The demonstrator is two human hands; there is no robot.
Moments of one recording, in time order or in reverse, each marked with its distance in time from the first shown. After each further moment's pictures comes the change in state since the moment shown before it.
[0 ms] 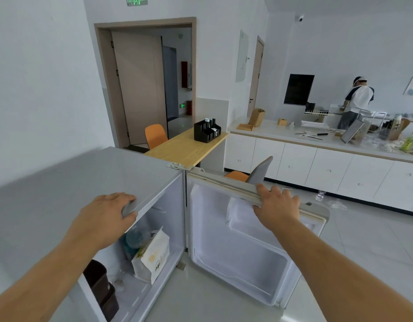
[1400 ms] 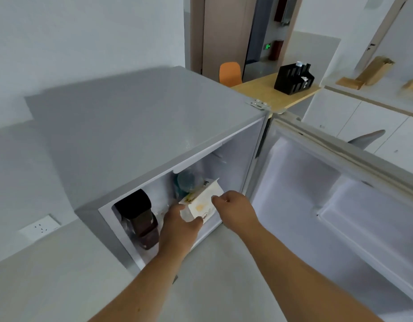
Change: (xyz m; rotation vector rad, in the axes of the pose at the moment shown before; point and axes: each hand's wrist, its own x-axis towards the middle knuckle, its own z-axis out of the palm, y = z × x) left_hand -0.055 0.017 0.241 -0.813 0.029 -0.895; right_hand -0.037 -0.256 0.136 1.023 -0.658 -0.138
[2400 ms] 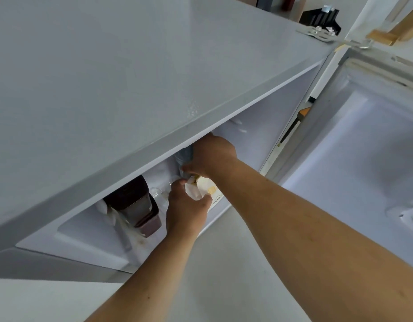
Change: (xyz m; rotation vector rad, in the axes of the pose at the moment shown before) left_hand 0.077 -0.050 0.042 -0.022 0.036 -0.063; right_hand 0.123 -0.062 0.084 -0.866 -0.056 -0.423
